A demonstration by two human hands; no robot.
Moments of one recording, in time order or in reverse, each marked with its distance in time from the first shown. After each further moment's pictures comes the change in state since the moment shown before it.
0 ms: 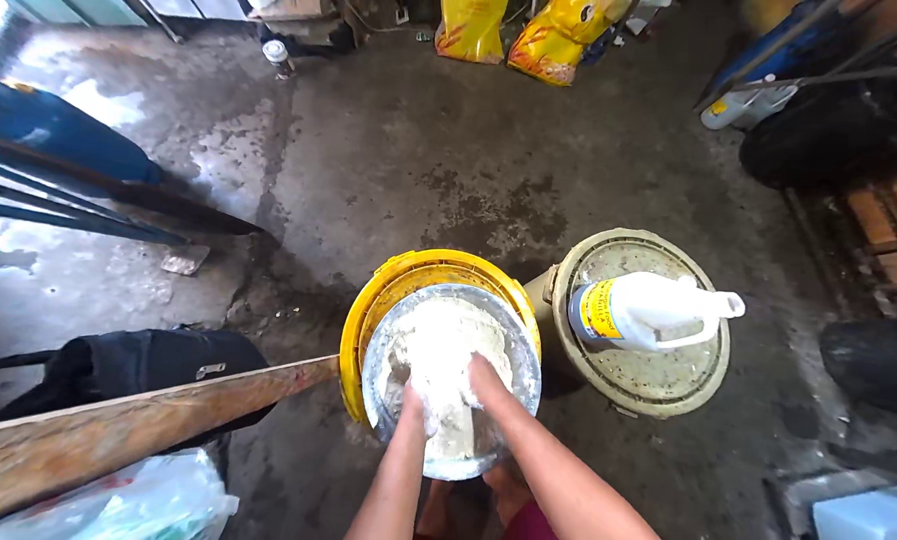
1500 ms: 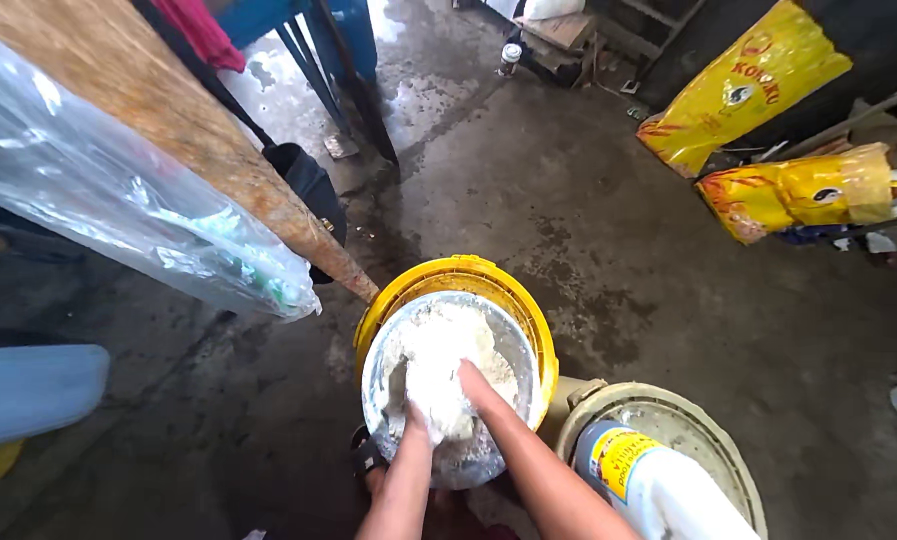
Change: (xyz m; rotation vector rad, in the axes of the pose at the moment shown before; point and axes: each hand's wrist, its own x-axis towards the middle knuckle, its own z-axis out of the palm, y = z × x) left_hand -0.027 -0.063 0.068 -0.767 0.380 0.052; right_hand 0.035 -0.018 -0.035 -0.279 -0.416 -0.273
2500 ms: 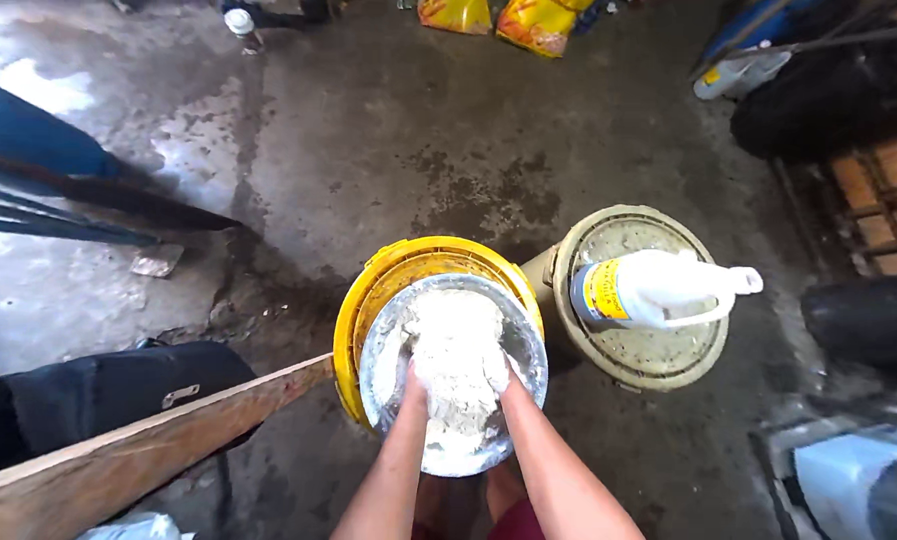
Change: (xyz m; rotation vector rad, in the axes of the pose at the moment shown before) left_hand 0.089 0.072 0.008 0.906 -0.557 0.030; right_hand -0.011 0.023 0.081 1.183 0.783 0.273
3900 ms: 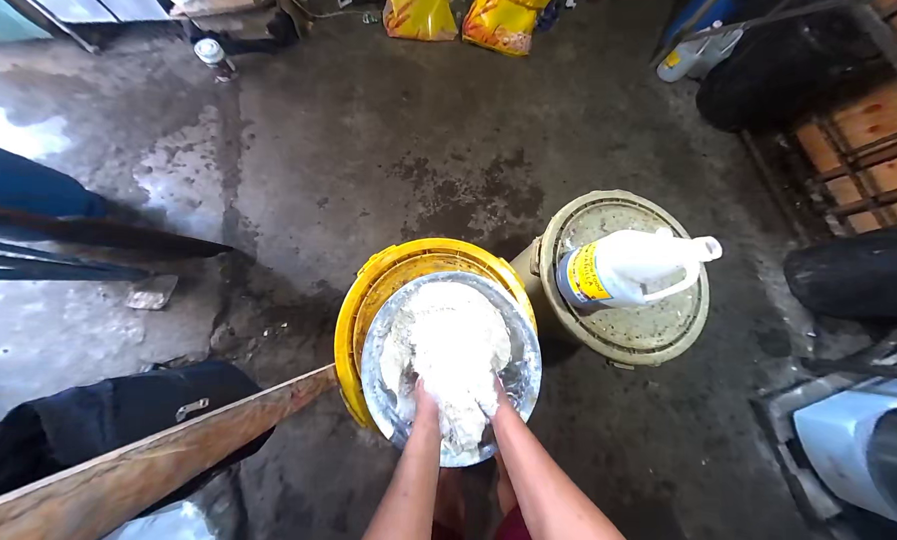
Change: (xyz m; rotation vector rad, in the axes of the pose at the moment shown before) left_hand -0.025 -0.026 0.001 -0.010 0.020 -0.101; right_hand -0.034 0.034 0.020 0.022 0.021 -0.047
